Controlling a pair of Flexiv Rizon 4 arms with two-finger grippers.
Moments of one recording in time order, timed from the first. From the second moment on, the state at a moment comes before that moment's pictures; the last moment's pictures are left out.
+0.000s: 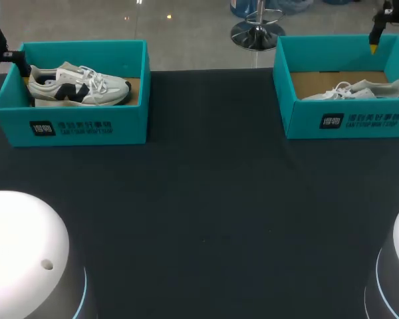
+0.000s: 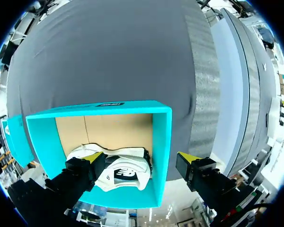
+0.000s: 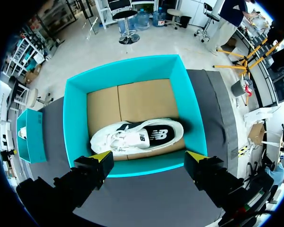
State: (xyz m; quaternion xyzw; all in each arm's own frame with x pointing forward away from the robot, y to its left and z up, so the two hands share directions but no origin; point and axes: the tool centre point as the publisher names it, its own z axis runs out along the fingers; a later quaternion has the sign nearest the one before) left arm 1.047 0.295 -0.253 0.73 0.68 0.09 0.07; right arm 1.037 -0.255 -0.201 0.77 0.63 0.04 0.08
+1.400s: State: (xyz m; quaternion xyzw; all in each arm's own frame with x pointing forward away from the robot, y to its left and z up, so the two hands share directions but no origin) left arm 1.140 0.283 -0.268 0.74 0.67 0.03 0.00; right arm 1.037 -0.255 -0.201 0.77 0.63 0.04 0.07
